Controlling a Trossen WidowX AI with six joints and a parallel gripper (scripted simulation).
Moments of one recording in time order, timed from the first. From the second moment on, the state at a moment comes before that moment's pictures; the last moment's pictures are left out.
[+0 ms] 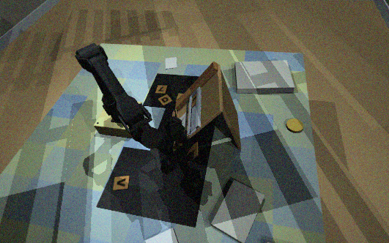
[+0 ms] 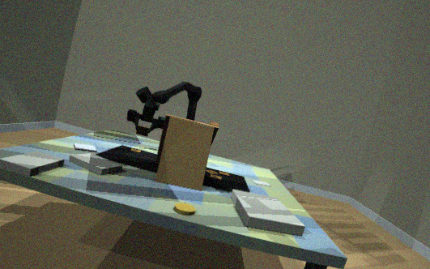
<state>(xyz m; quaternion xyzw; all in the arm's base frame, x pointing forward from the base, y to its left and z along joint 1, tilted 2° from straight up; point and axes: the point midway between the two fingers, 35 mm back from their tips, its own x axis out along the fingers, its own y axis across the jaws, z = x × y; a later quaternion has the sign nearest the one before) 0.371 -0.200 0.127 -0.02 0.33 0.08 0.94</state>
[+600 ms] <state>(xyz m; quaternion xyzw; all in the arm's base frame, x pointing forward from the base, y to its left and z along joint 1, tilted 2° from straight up) 0.369 -0.190 0.127 -0.02 0.33 0.08 0.94</state>
